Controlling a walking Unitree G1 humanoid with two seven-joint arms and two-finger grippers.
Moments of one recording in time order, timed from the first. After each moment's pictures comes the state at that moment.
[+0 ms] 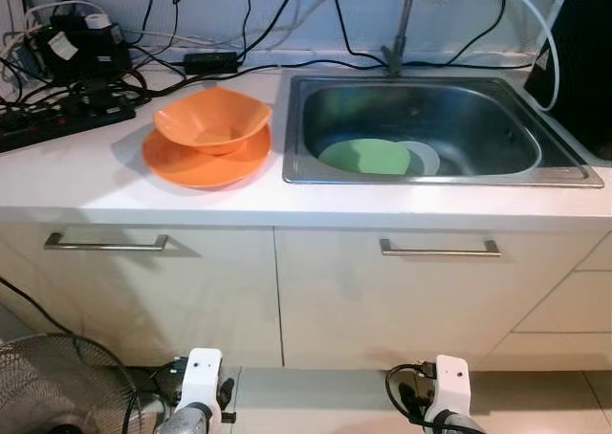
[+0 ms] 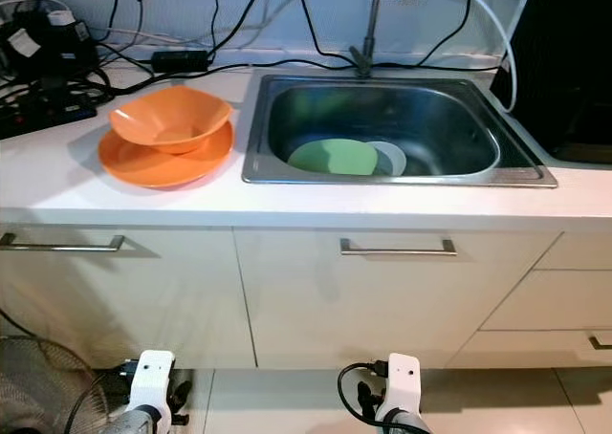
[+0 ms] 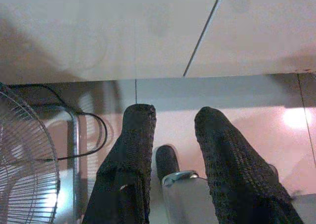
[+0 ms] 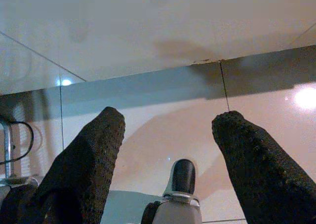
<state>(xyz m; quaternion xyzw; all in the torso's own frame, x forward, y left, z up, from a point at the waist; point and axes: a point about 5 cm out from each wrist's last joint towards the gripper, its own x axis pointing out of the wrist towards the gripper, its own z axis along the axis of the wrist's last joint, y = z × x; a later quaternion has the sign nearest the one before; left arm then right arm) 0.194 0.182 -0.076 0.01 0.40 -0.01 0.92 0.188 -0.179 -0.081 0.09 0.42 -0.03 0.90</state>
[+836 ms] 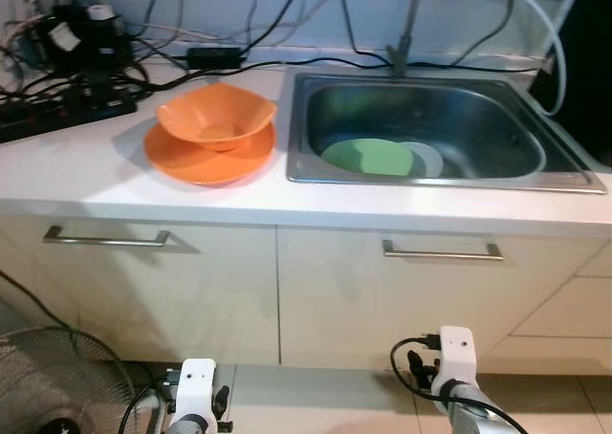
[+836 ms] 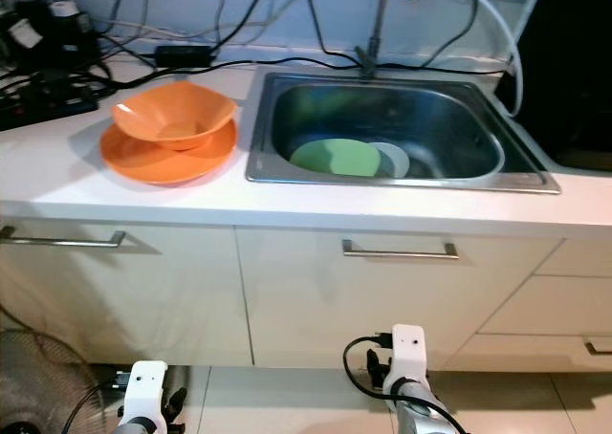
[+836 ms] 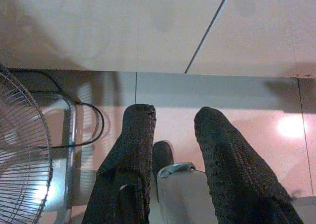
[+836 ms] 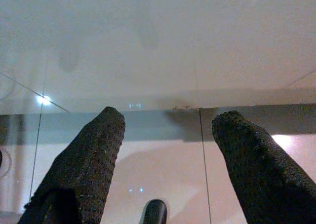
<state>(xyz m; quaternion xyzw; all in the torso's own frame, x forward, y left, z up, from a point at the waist) 0.180 0.186 -0.081 -0.01 0.40 0.00 0.92 0.222 -0.190 -0.059 0.03 0.36 -0.03 0.93</state>
